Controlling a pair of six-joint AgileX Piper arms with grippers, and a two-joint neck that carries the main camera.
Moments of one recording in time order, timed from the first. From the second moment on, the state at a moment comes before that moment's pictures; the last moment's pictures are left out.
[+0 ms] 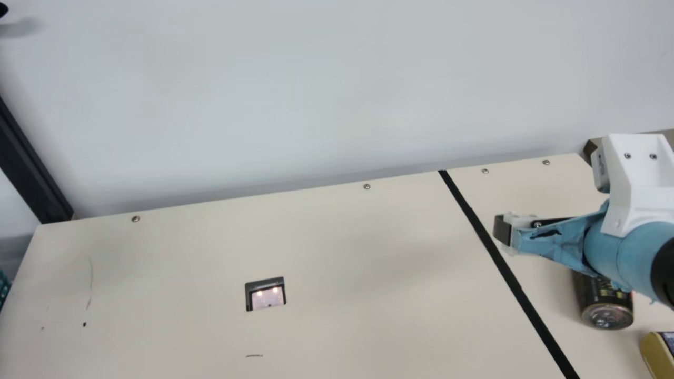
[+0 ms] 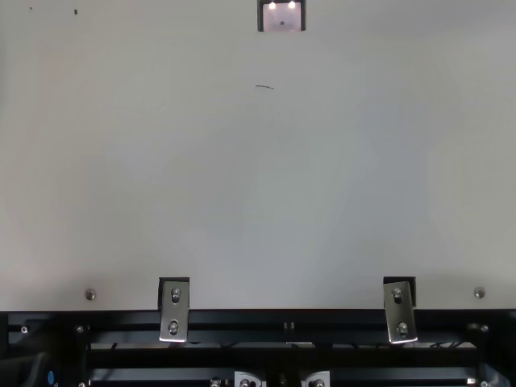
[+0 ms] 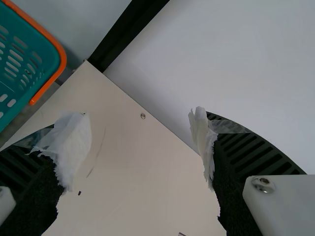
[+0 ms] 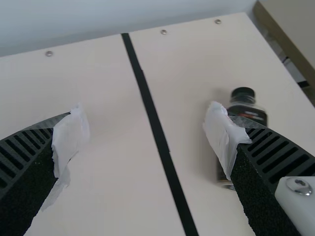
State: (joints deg) left arm 9.3 80.0 -59.8 -35.9 22.7 -8.0; right arm -1.8 63.8 -49.5 -23.4 32.4 28.1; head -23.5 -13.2
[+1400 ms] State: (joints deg) left arm 19.0 52.2 -44.1 -61.7 30.2 26.3; right arm 3.5 37.9 -38.4 -15.3 36.8 26.4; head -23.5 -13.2
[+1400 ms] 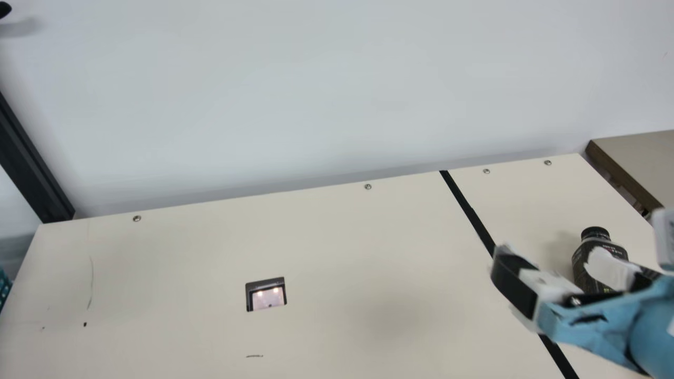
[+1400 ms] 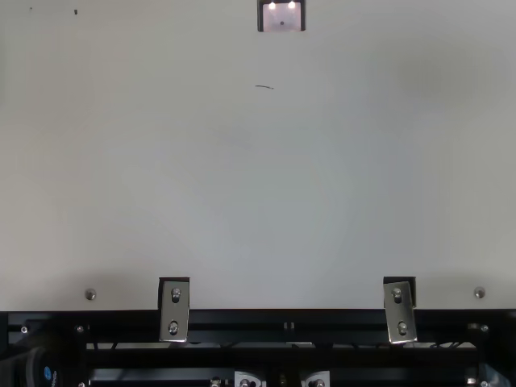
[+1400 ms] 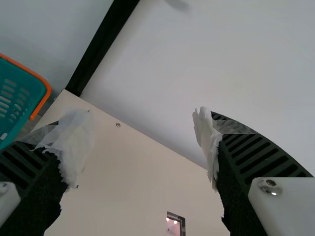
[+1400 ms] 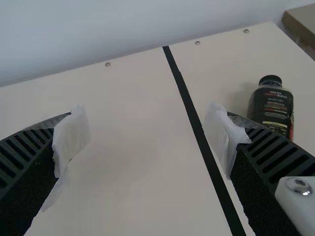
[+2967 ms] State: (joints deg) left arm 4.8 26.9 -20.9 -38.5 8.8 41.6; right arm 2.6 24.4 -35.6 -12.5 43.2 23.3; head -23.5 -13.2
